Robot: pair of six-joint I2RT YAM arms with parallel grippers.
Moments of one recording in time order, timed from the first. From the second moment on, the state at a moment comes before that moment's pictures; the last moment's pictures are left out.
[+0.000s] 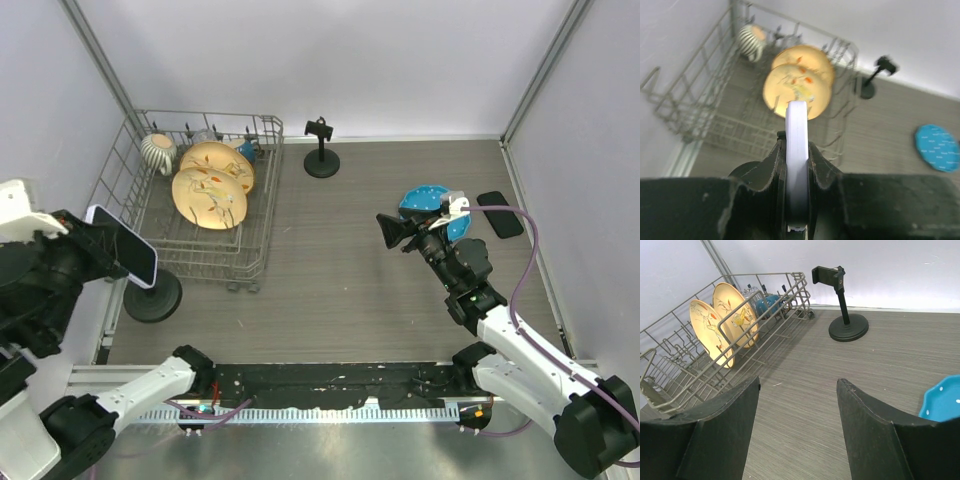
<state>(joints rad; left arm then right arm) -0.57 0.93 2.14 -1.43 -0.61 -0.40 0.46 0.83 0.44 0.53 -0.03 0.33</state>
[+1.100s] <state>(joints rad) -0.49 0.70 1.09 -0.82 -1.40 -0.60 0.51 0.85 0.44 0.53 -0.03 0.33</state>
